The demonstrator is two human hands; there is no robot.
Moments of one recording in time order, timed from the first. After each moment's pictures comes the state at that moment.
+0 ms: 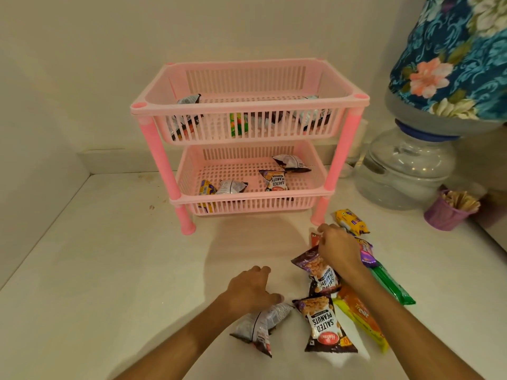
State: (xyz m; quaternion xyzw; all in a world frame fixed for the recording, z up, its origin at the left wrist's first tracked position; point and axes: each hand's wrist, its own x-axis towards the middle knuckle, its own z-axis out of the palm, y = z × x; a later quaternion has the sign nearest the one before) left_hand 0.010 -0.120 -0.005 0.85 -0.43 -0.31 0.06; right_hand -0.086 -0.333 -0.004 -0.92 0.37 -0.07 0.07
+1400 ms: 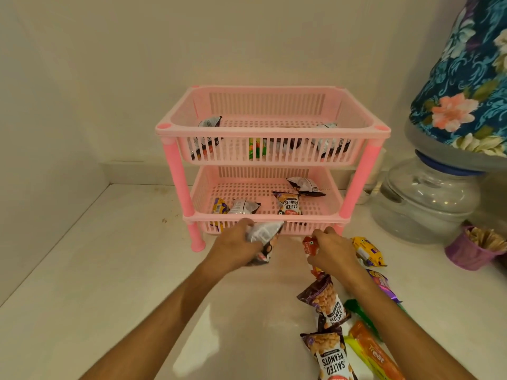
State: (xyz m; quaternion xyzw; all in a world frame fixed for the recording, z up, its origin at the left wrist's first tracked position) left_hand 0.090 -0.127 0.088 0.87 -0.30 -0.18 0.35; right_hand -0.035 -0.337 0.031 -0.95 0.29 -0.02 0.05
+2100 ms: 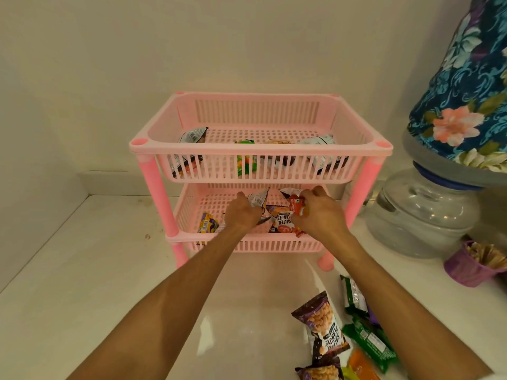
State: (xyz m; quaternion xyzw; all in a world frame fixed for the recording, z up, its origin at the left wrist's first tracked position) left_hand 0.184 -0.256 0.079 0.91 -0.21 -0.13 0.34; right_hand 0.043 -0.381 0.100 -0.94 0.26 -0.19 0.08
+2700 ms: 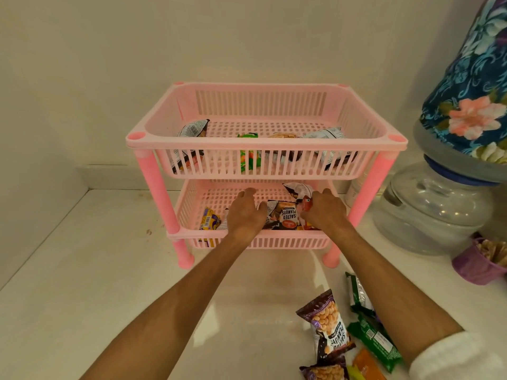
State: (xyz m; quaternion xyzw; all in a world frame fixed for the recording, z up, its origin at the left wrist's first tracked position) left_hand 0.173 -0.248 0.063 0.88 -0.27 -0.03 0.39; right_hand 0.074 -0.419 0.066 -0.93 0.35 -0.06 0.09
